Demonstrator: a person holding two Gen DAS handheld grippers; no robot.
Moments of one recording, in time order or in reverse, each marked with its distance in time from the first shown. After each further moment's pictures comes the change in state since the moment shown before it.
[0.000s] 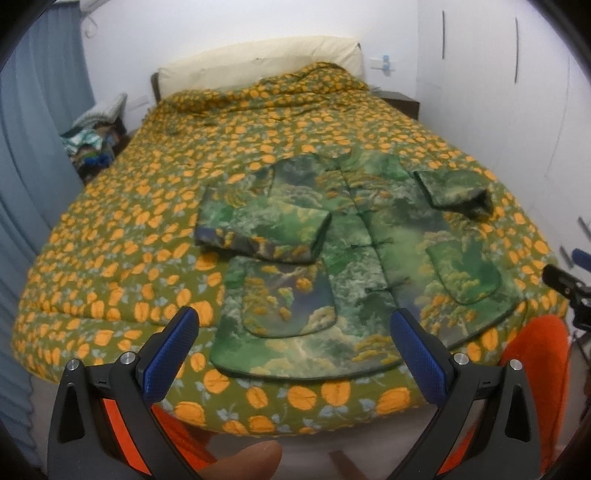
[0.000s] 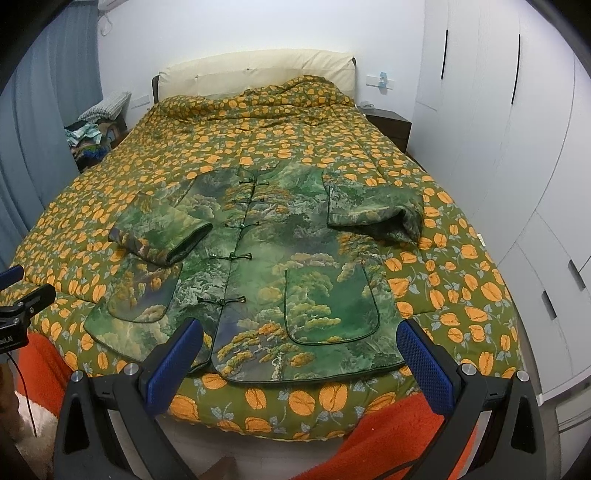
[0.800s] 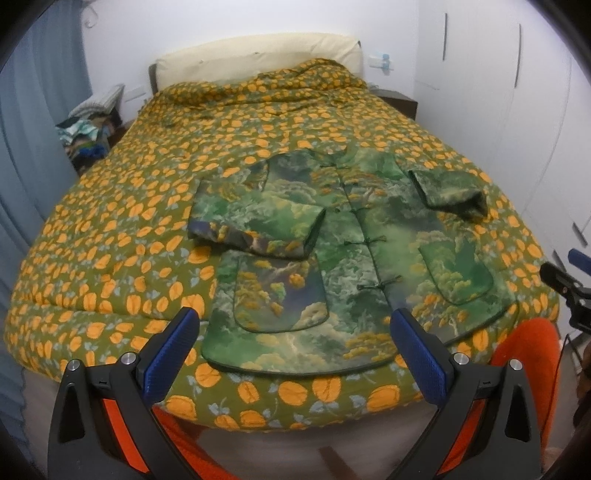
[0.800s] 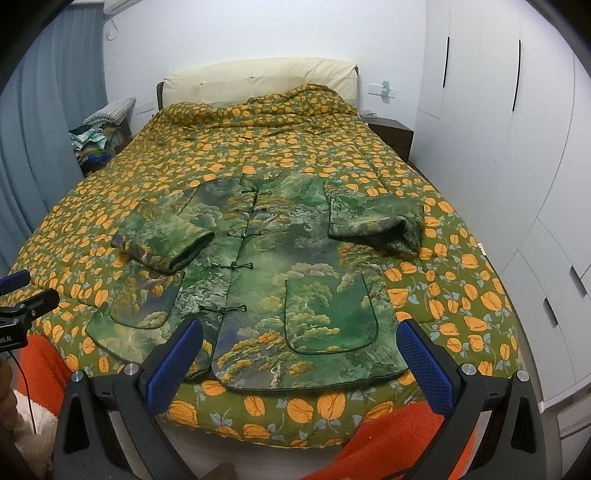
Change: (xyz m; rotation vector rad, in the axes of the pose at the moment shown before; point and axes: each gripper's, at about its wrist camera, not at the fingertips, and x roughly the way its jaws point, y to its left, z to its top) left arm 0.001 -0.001 -0.002 -0.017 0.037 -0.005; right arm -0.006 -0.001 0.001 -0.013 -0.031 -0.006
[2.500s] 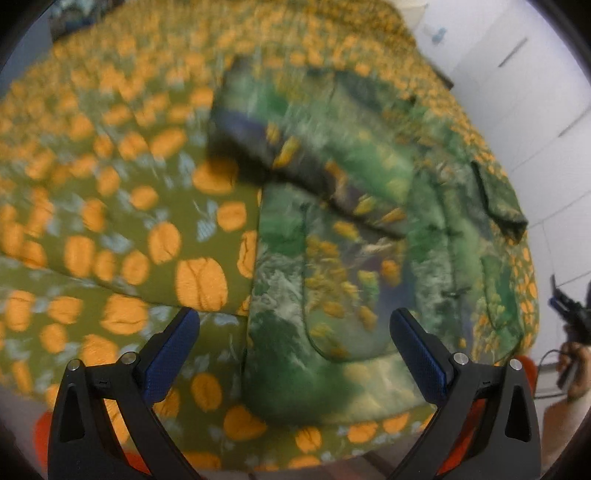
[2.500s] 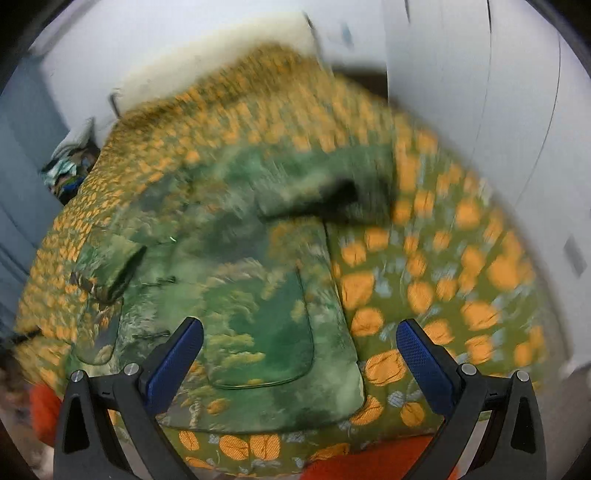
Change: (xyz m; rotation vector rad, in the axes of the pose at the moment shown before) left arm 0.207 0.161 0.001 -0.273 0.393 -0.218; right arm 0.152 -0.165 0.020 0.274 0.286 0.147
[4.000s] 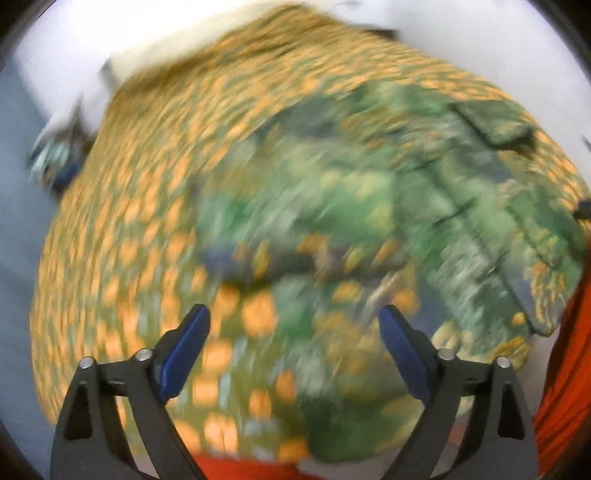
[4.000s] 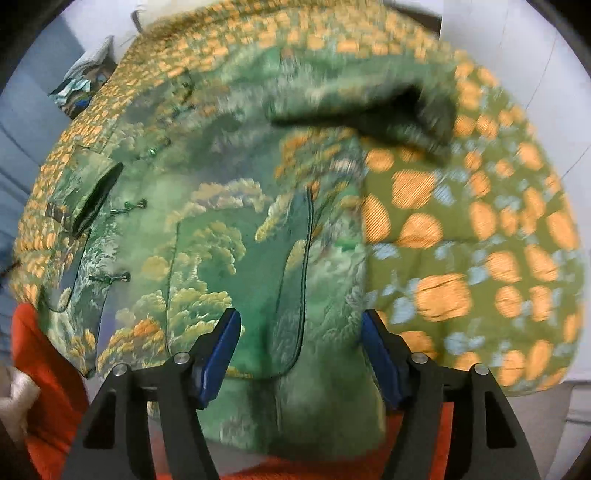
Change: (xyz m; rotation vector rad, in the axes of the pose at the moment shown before) left arm -0.071 -0.124 -0.024 0.563 -0.163 0.307; right arm 0.032 0.047 -0.065 -0.261 0.133 -0.088
